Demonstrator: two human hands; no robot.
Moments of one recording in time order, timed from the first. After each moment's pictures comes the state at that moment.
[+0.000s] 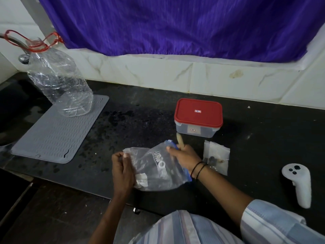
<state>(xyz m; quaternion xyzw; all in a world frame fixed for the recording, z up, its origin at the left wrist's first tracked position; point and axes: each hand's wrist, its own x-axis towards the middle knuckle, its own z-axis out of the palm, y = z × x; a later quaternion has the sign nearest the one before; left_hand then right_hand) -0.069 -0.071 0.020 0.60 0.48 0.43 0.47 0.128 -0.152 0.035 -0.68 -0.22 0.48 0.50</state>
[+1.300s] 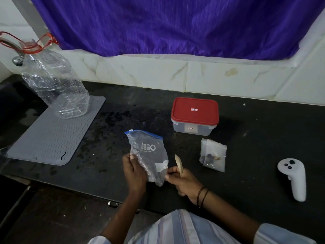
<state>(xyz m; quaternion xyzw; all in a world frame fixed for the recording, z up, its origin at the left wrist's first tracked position) -0.032 -0.091 0.004 0.55 0.51 0.46 0.47 0.081 -0.211 0.021 -0.64 -0.17 0.57 0.49</state>
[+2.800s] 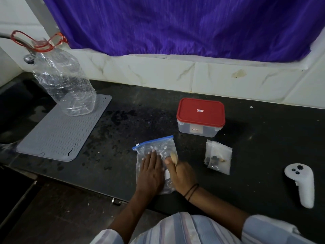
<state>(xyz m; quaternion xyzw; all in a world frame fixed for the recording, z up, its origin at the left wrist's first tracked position) -0.042 -0.076 -0.062 0.94 0.33 0.02 0.08 0.071 -0.182 0.019 -0.78 -0.47 0.14 0.39</state>
